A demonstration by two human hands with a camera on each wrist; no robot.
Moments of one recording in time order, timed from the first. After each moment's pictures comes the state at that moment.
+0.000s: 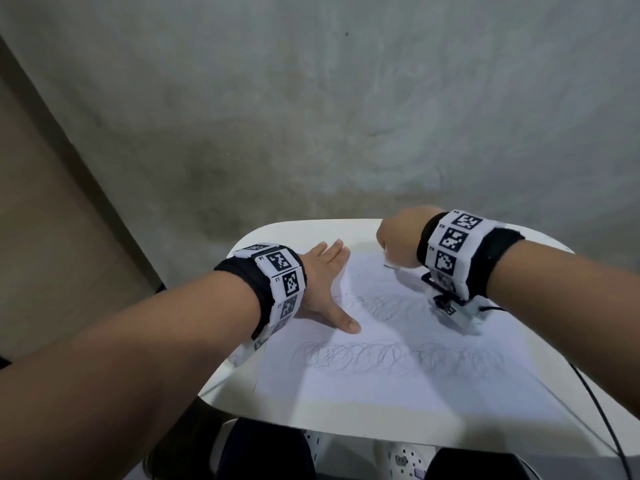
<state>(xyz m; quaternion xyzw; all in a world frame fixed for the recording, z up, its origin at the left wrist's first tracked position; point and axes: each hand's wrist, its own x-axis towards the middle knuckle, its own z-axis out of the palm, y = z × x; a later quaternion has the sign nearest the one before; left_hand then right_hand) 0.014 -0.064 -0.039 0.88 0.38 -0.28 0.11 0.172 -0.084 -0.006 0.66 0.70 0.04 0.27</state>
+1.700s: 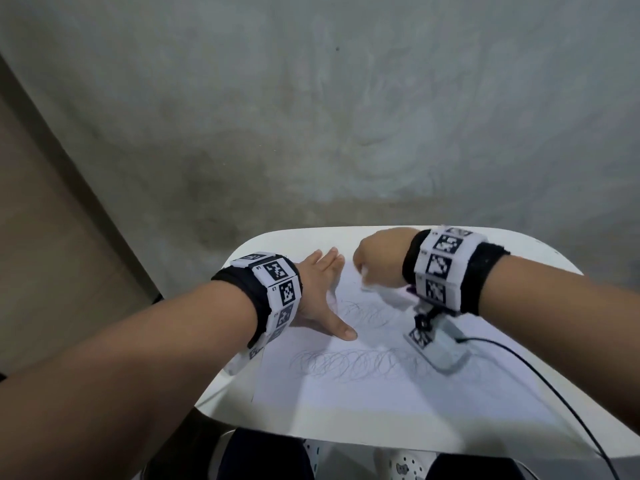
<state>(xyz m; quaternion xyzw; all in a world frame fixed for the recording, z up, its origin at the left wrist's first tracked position) 0.014 -0.066 -0.041 0.88 0.37 -0.27 0.10 0.158 -0.087 -0.015 0.62 0.74 0.01 0.26</state>
